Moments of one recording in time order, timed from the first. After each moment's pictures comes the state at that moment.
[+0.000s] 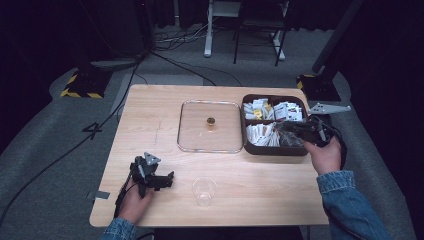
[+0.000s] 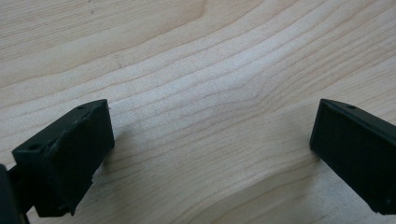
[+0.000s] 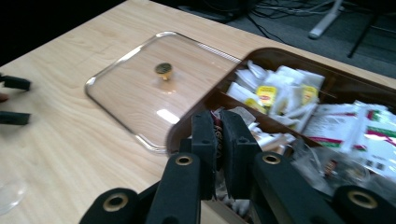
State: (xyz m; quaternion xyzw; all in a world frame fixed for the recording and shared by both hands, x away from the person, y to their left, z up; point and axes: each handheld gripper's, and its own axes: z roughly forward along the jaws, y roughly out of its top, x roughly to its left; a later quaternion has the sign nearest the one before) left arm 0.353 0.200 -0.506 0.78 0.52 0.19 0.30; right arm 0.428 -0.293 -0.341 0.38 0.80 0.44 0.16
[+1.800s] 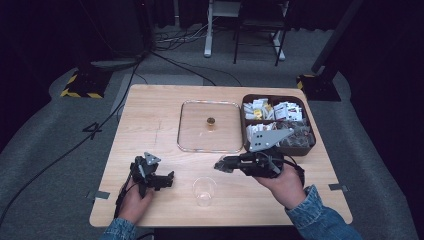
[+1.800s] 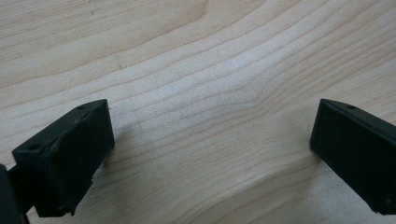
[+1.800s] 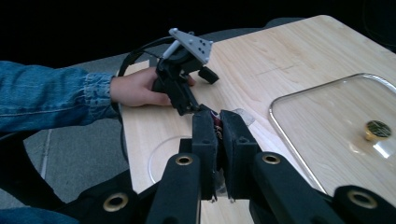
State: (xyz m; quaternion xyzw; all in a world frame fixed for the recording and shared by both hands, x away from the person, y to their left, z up) left arm 0.353 0.200 -0.506 0.78 0.52 0.19 0.30; right arm 0.334 -0.141 -0.318 0.14 0.87 0.47 0.04
